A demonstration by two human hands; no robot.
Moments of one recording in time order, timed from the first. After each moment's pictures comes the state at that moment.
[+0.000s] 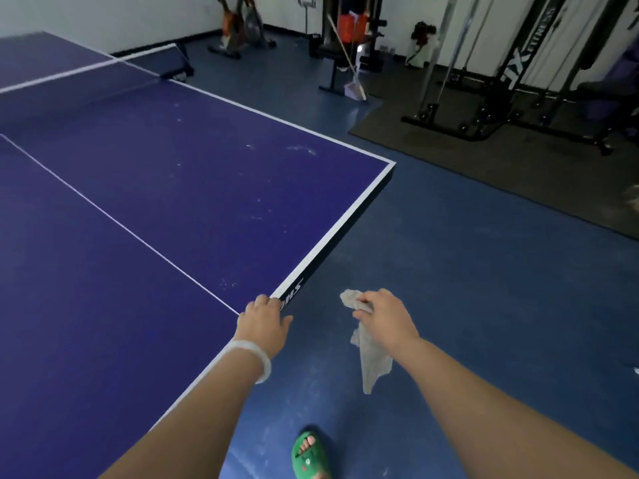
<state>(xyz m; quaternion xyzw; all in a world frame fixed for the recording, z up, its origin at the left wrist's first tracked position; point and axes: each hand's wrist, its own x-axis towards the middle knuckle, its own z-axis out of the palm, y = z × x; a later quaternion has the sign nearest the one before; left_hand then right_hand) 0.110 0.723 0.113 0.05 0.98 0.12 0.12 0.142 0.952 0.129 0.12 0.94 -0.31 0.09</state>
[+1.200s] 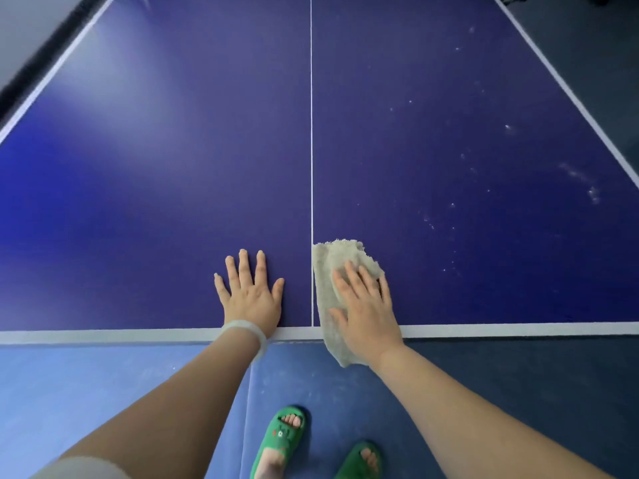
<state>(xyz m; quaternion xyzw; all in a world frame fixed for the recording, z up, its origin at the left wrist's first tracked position) 0.075 0.638 -0.003 -0.49 0.86 0.09 0.08 -0.051 0.803 0.020 -0.47 0.87 -0.06 0.13</state>
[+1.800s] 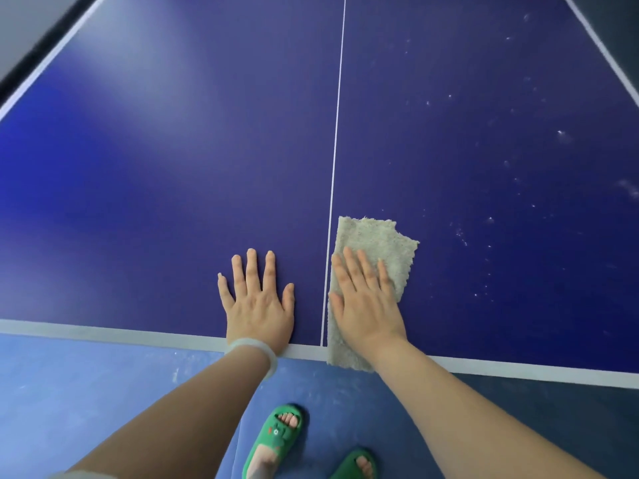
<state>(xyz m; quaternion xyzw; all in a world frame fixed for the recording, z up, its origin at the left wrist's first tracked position) 0.070 0.640 -0.012 -0.50 0.86 0.05 0.02 -0.076 0.753 -0.001 -0.52 0.85 0.01 0.07</state>
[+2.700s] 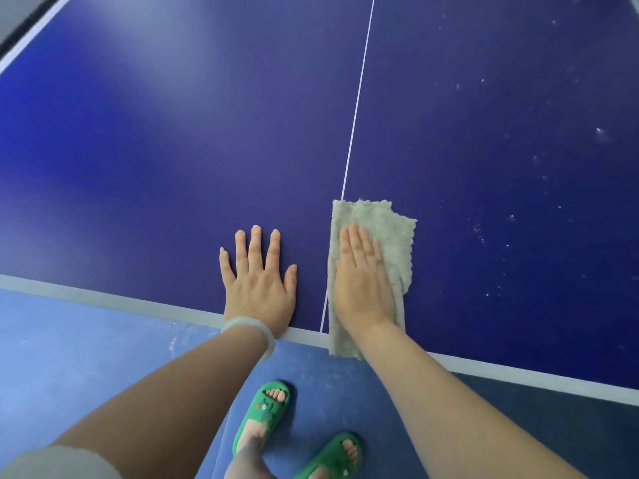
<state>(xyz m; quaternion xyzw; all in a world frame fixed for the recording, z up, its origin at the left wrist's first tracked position) 0.069 0.640 -0.014 -0.50 0.86 0.04 0.02 -0.070 0.728 -0.010 -0.48 0.87 -0.09 0.07</state>
